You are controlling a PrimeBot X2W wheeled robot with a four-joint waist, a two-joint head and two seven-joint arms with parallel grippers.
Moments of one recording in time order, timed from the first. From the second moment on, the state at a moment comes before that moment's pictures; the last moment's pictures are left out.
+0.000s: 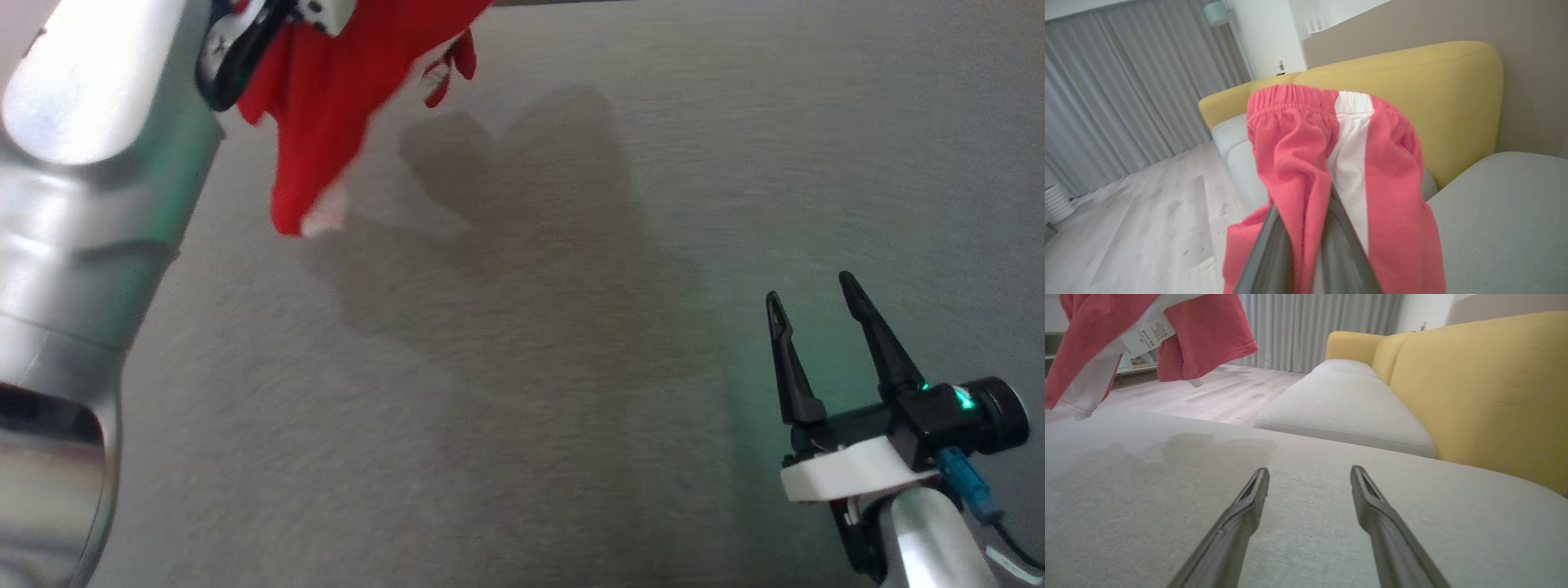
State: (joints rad) left arm -1.28 0.28 -0.69 0.63 -0.52 -0.13 0.17; right arm -0.05 -0.06 0.06 0.12 -0.09 0.13 -0.26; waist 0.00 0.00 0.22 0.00
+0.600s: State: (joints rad) left arm -0.73 0.09 -1.00 0.73 -0.46 -0.04 -0.22; right arm -0.05 -0.05 0.09 0.11 0.04 0.13 -0.26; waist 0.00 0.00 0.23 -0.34
